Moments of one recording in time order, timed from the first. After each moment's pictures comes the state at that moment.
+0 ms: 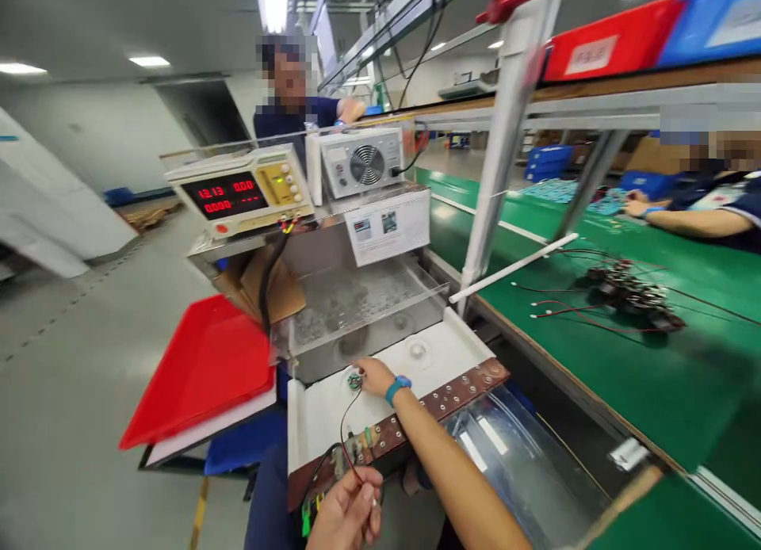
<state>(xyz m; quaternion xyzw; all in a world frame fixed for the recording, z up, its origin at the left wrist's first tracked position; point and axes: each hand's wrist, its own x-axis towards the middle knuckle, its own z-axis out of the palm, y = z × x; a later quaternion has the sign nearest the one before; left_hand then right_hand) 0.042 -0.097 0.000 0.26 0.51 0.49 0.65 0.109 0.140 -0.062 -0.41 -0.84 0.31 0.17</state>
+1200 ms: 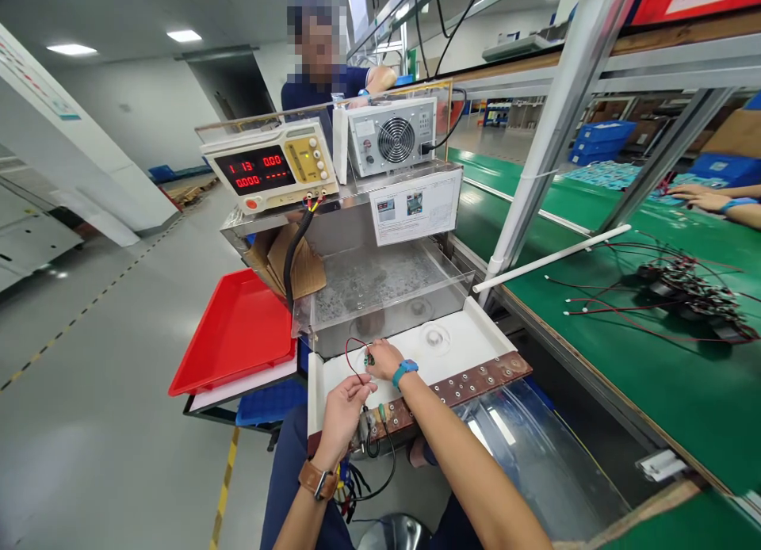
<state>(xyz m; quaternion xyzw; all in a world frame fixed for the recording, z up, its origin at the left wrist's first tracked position) 0.006 -0.007 0.008 0.37 0.60 0.52 0.47 0.096 0.130 -0.051 -0.43 -0.87 0.23 0.09</state>
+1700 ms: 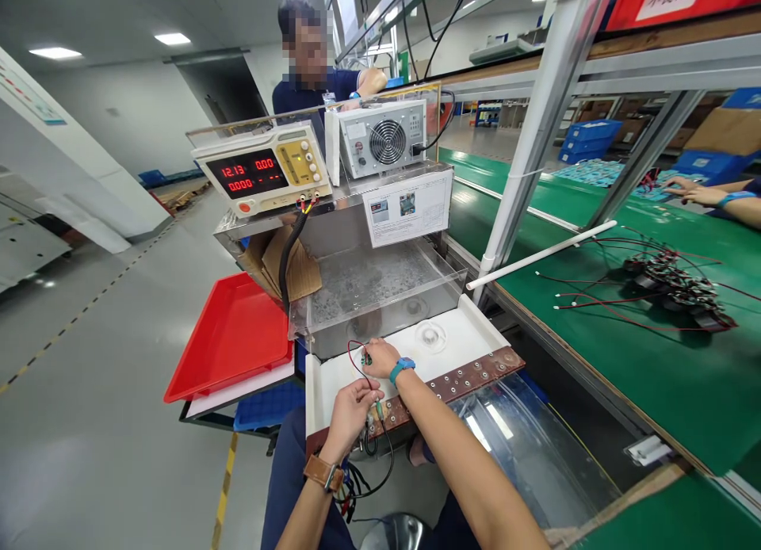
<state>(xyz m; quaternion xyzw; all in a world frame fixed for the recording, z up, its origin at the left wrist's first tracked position) 0.010 -0.002 -0.009 0.43 0.61 0.45 0.48 0.098 0.132 -0.055 -0.41 -0.88 0.22 0.11</state>
